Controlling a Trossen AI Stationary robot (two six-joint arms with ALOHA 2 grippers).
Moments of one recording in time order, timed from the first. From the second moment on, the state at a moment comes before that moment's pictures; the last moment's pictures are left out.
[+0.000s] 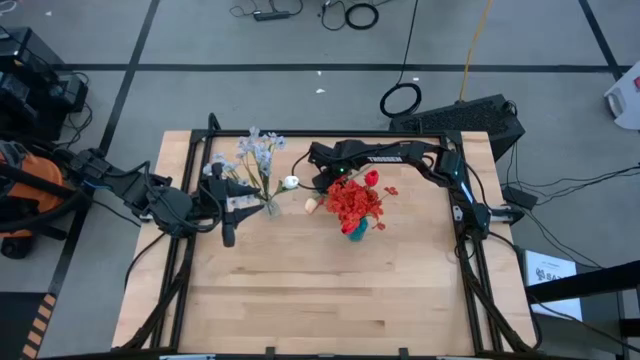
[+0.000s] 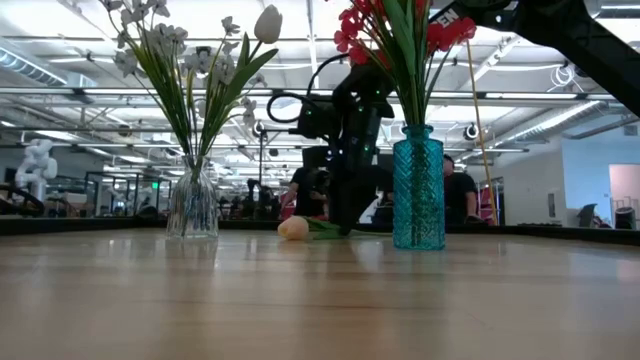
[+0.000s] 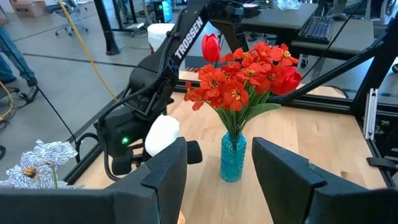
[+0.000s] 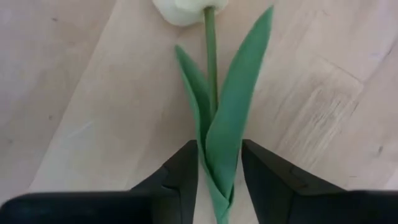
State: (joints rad) left arm -0.45 0.95 1.10 -0.51 -0.68 -0.23; right arm -0.36 2.21 1.67 -0.79 -0.13 -0.85
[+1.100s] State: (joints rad) left arm -0.45 0.95 1.10 -0.52 -0.68 -0.22; right arm -0.53 1.89 1.68 -0.80 -0.09 -0.47
